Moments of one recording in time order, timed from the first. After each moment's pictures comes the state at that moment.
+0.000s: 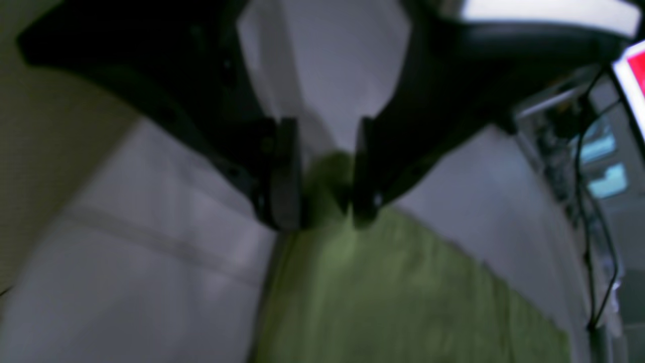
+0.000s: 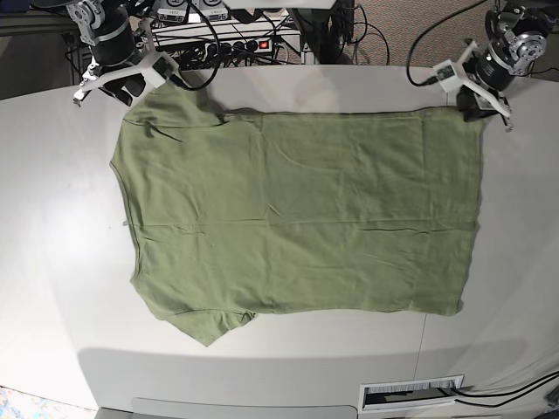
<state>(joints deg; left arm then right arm) 40.3 -45.6 7.7 102.3 30.9 -10.2 10.2 -52.5 33.1 2.7 133.0 -29.0 17.3 -40.5</state>
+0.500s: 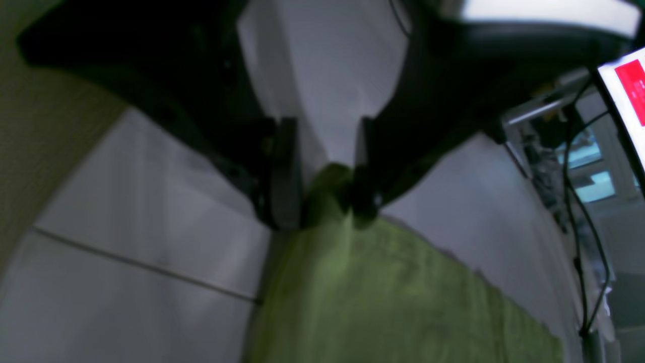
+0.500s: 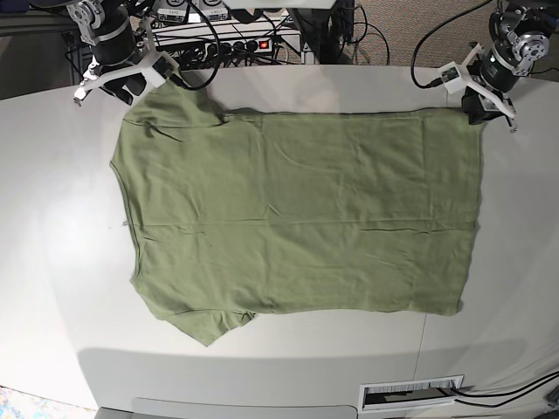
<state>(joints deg) 40.5 -45.7 7.5 101.4 30.8 -9.4 7.5 -52.5 33.1 2.7 133.0 -28.4 17.3 -40.7</state>
